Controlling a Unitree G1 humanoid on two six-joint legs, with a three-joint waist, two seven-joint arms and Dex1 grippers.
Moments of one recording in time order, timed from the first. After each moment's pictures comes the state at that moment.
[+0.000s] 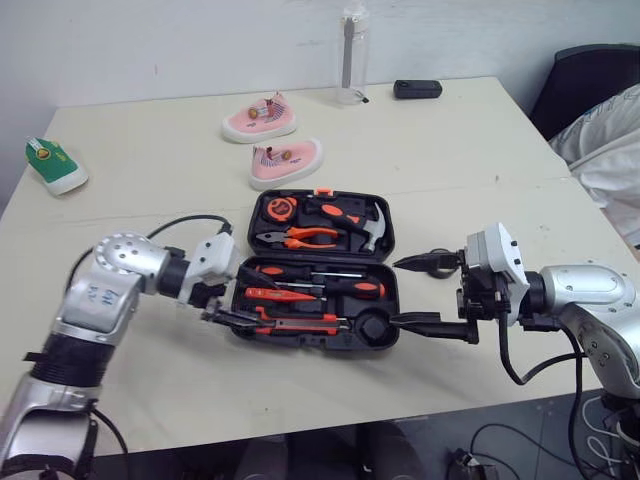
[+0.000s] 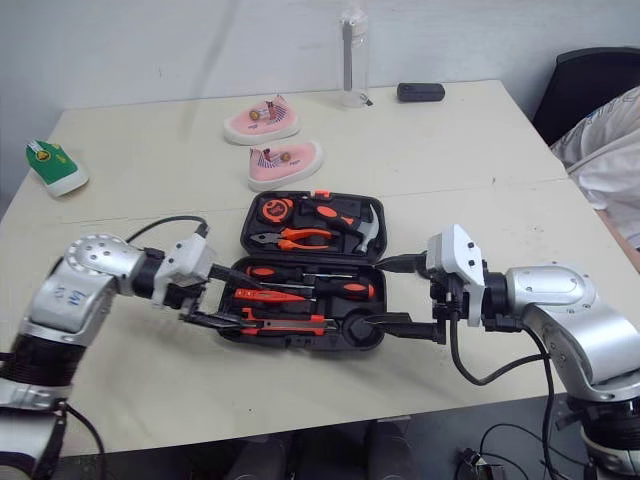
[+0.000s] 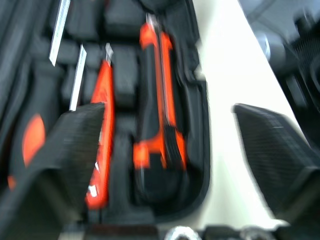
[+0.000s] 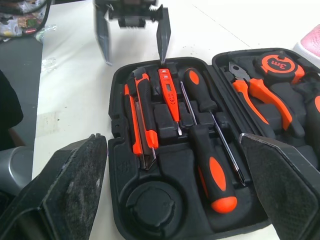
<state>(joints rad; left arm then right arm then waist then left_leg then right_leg) -0.51 0.76 -0.11 -0.02 -0.35 0.31 -1.37 -0.31 -0.84 -0.07 -0.44 0.64 0.57 1.13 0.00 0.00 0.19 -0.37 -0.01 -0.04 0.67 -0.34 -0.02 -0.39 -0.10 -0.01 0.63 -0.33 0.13</state>
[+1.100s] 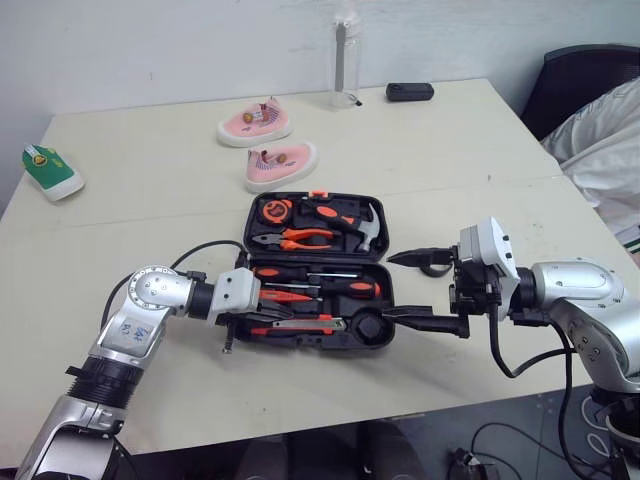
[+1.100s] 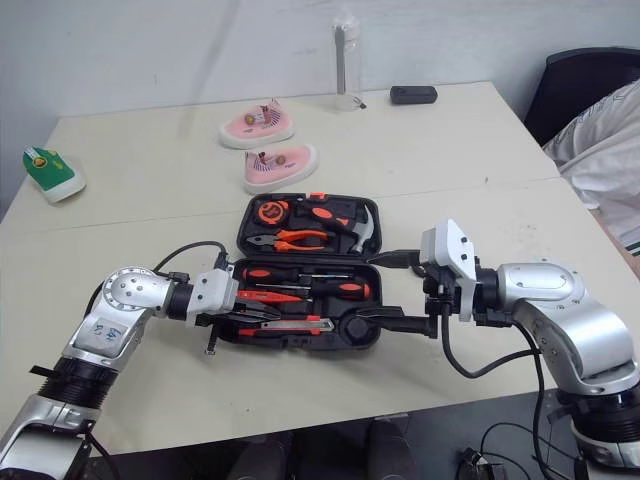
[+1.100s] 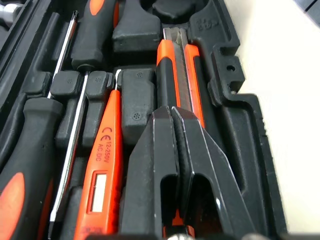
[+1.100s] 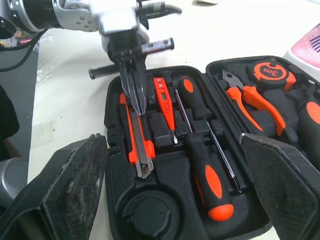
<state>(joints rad) -0.41 0.70 -0.20 0.09 -0.19 -0.03 -1.25 -0.34 -0.81 -0.05 -0.42 0.64 0.58 1.10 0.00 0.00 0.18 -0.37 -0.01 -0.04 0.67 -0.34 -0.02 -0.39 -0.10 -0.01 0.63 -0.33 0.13</state>
